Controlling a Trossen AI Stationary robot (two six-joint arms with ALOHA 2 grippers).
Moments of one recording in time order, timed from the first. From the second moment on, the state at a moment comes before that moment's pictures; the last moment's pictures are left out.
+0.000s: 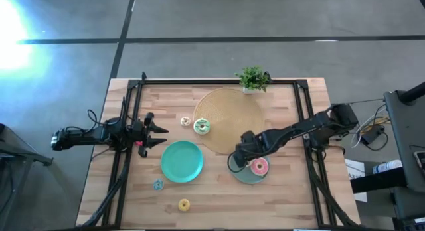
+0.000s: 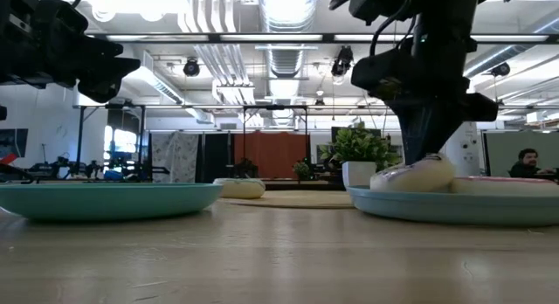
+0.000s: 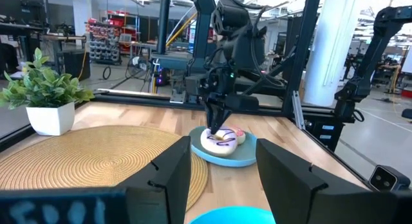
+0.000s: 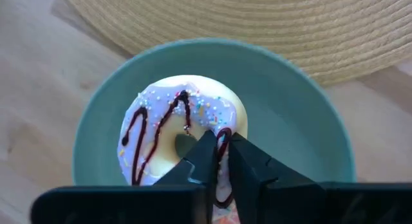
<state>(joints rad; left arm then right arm) 0.04 0.03 0.01 0.03 0.09 -0.11 0.23 1.67 1.06 -0.76 0.13 1.29</state>
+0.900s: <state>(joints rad) 0.04 0.03 0.01 0.09 -0.02 -0.24 0.16 1.48 1.17 -0.80 0.45 1.25</state>
